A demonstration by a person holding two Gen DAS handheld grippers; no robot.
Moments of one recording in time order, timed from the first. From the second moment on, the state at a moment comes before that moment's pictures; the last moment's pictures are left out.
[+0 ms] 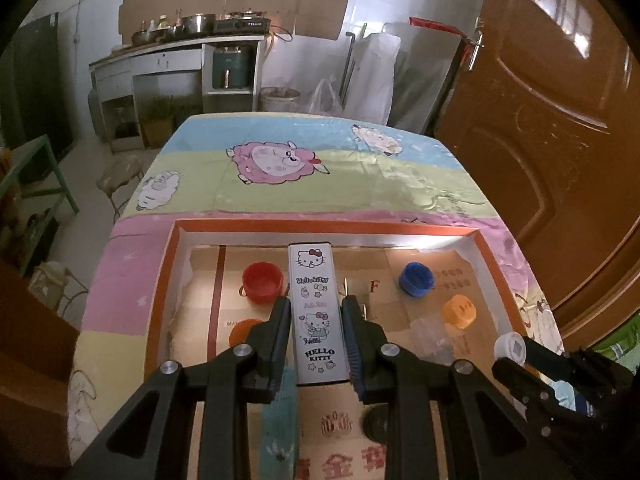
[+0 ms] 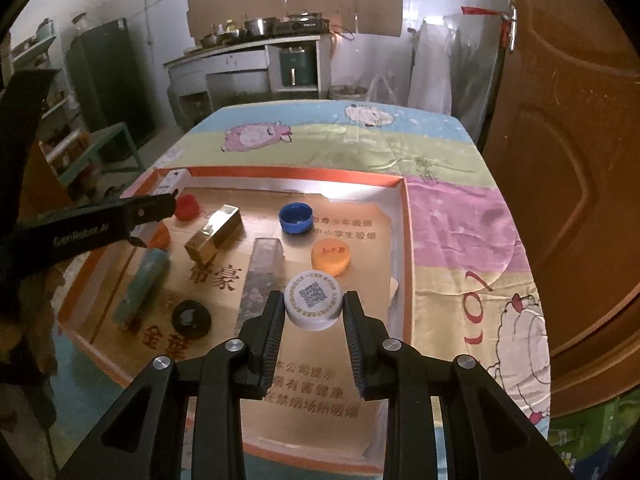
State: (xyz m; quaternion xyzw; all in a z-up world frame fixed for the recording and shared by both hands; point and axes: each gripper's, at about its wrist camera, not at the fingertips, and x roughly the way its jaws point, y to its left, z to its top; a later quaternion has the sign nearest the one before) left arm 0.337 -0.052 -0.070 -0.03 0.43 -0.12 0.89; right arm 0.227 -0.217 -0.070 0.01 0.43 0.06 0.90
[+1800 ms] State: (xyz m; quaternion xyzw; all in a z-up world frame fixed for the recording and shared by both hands) left arm 0.359 -0.058 -0.091 -0.03 0.45 -0.14 0.88; right arm 0.253 -0.220 -0.105 0.01 0.45 0.07 0.89
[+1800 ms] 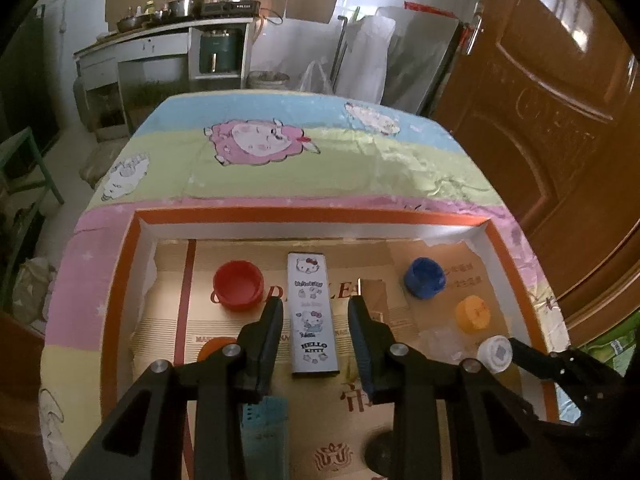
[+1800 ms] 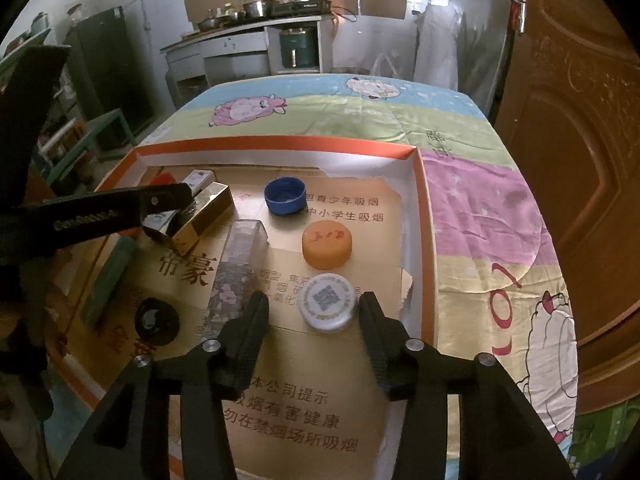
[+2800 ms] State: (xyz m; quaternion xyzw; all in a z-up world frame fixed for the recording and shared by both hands) left arm 0.259 -0.050 -0.035 0.00 0.37 -0.08 0.93; right arm 0.205 -0.216 -0.065 0.05 0.41 0.06 0.91
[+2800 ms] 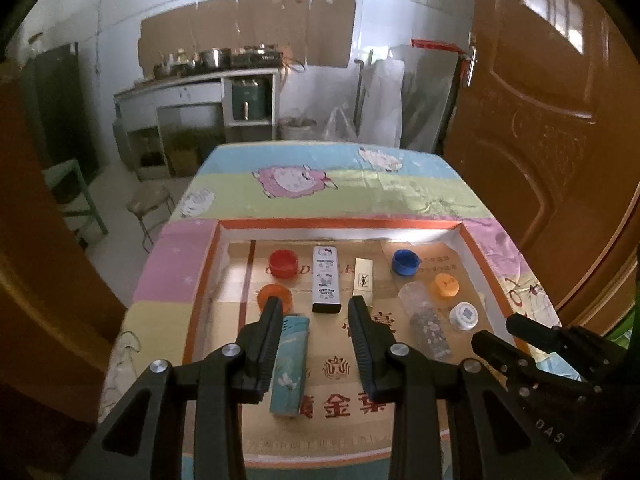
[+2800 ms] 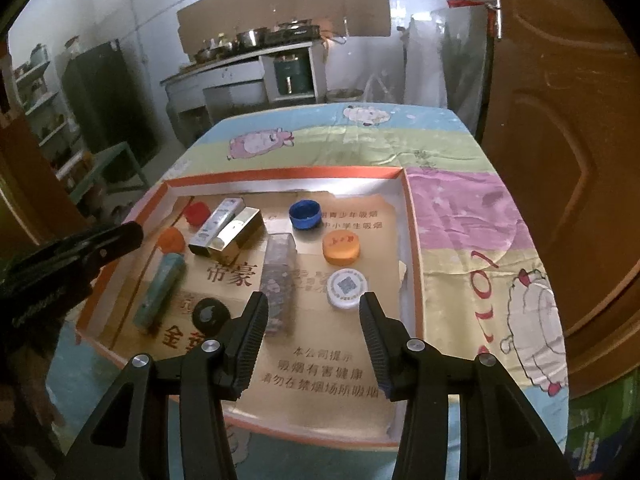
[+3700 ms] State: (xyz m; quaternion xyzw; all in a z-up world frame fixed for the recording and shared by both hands) left arm 0.134 -0.054 0.017 -0.01 0.30 -0.07 0.95; right arm 0.092 -0.192 0.006 0.04 0.34 0.04 0.94
